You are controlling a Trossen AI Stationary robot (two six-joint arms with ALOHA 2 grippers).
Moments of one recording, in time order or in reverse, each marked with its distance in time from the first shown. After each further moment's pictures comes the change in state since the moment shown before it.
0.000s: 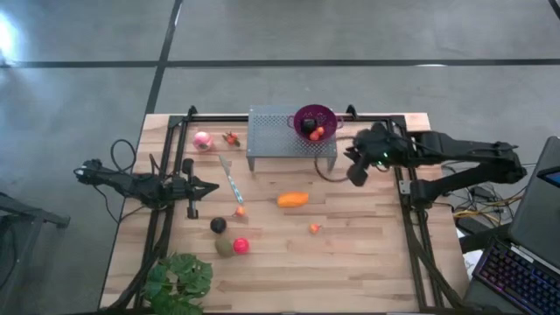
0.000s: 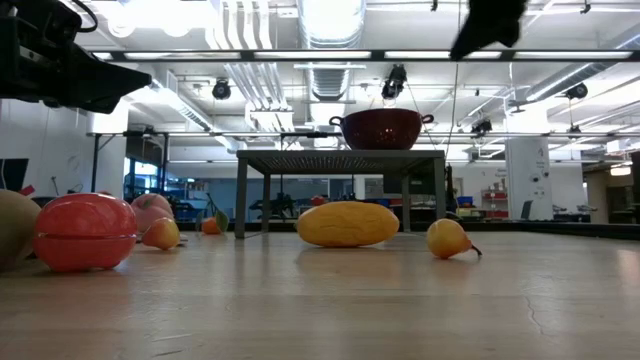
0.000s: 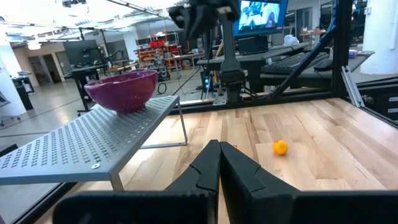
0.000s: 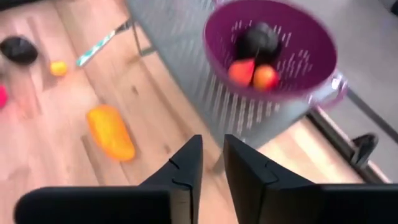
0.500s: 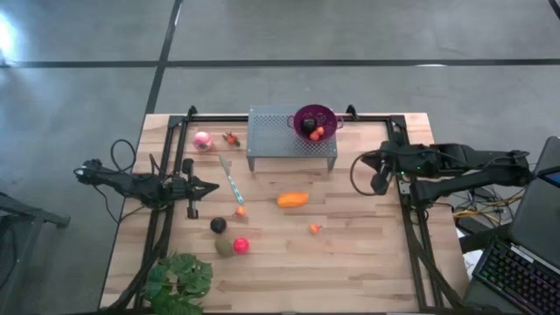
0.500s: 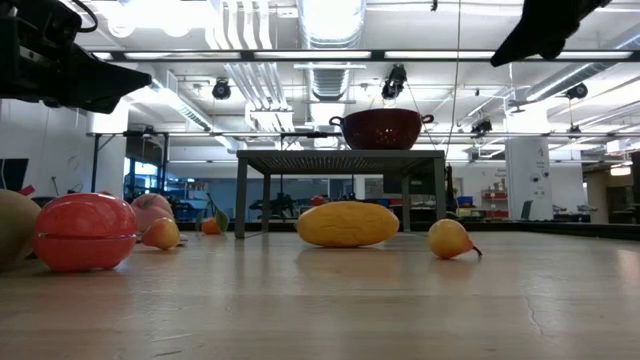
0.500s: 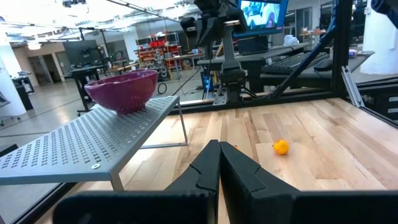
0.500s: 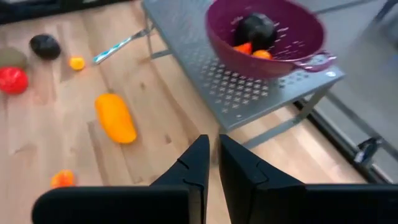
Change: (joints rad) left arm 0.000 0.000 0.000 0.000 0.000 0.000; right arm 0.088 -0.355 -0.288 0.092 0.076 -0.053
